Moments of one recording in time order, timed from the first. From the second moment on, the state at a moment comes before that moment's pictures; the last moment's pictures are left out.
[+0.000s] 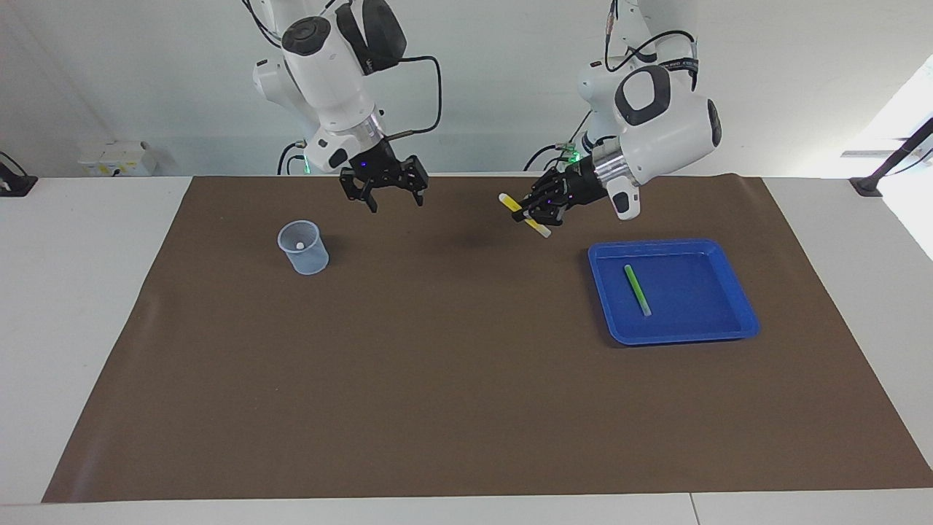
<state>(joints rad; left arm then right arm) 0.11 -0.07 -0.46 -2.06 -0.94 1.97 -1.19 0.19 -0.18 0.14 -2.08 0.22 1.97 0.24</state>
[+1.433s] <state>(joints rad) 0.43 0.24 -0.45 -2.09 0.01 2.05 -0.15 -0.09 -0.07 0.15 -2.25 0.04 2.02 -0.31</state>
